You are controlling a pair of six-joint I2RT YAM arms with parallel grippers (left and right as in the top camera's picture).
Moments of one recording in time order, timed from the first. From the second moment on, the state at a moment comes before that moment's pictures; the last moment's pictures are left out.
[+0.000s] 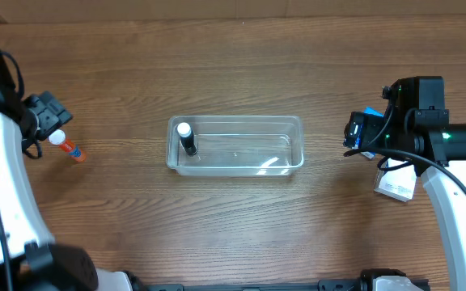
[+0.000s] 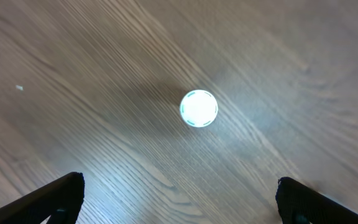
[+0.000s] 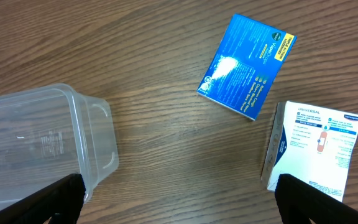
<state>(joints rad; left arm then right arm) 0.41 1.62 1.67 -1.29 -0.12 -0.38 0.00 1.31 1.24 -1.06 -0.06 0.23</state>
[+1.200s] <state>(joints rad) 0.40 1.94 1.65 -1.21 -0.07 -0.32 0.00 1.34 1.24 -1.06 -0.06 0.23</state>
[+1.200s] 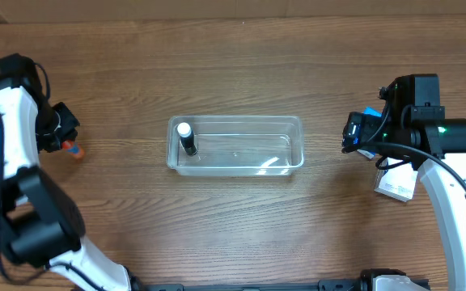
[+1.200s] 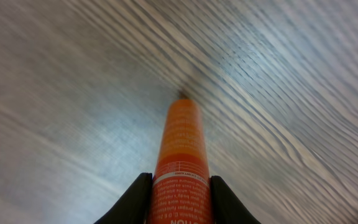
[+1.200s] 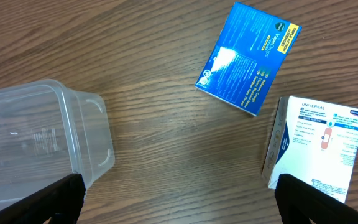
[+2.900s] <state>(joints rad) -0.35 1.84 1.43 -1.19 -0.09 -0.51 0.00 1.20 1.25 -1.08 -0.03 0.24</state>
